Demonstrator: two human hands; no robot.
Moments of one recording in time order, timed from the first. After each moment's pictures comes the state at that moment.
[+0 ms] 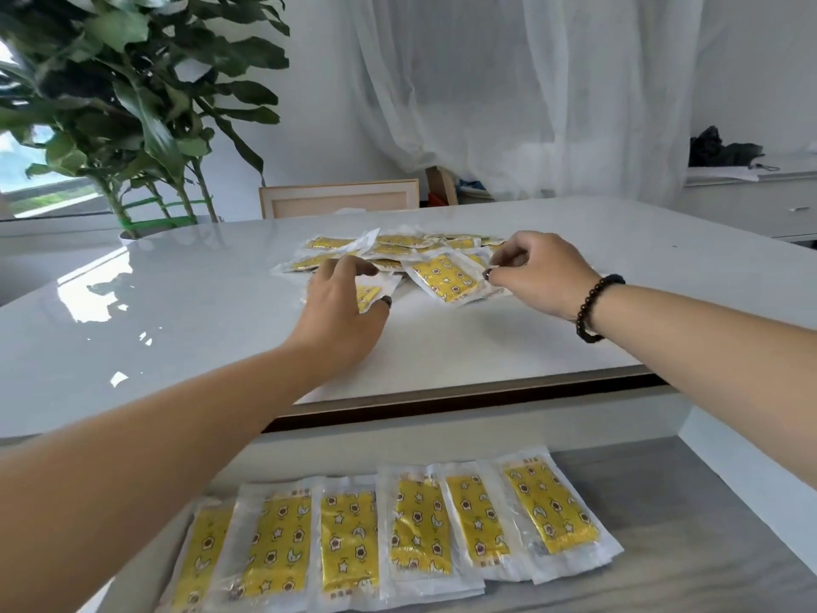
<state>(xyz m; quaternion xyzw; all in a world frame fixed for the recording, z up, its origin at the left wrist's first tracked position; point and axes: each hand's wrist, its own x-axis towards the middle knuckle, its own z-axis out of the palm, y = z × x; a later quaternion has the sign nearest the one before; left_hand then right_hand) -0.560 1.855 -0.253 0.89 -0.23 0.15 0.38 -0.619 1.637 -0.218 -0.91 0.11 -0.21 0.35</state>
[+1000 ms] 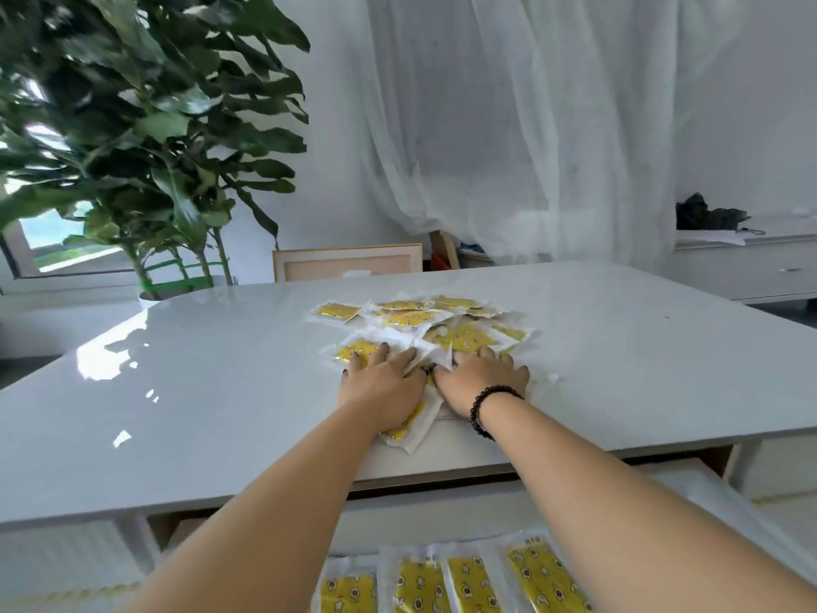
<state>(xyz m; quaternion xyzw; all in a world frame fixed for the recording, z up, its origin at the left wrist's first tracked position) -0.523 1.812 -0.263 0.96 -0.18 0.00 0.19 -0.567 1.680 -0.257 -0.96 0.22 -0.06 0.13</state>
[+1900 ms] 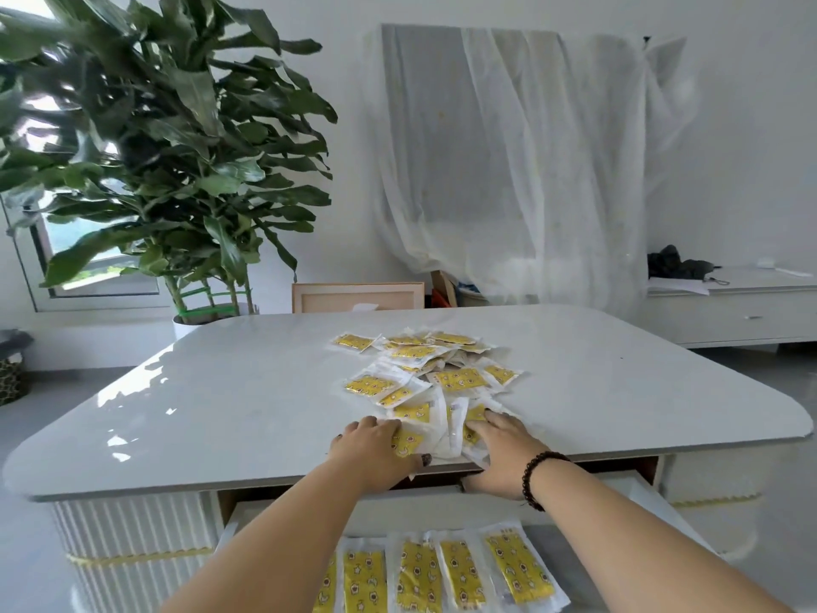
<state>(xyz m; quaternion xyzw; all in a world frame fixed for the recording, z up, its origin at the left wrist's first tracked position) -0.629 1.872 -0.239 0.97 -0.20 -0.04 0.09 -0.698 1.678 -0.237 -0.99 0.06 0.03 0.10</state>
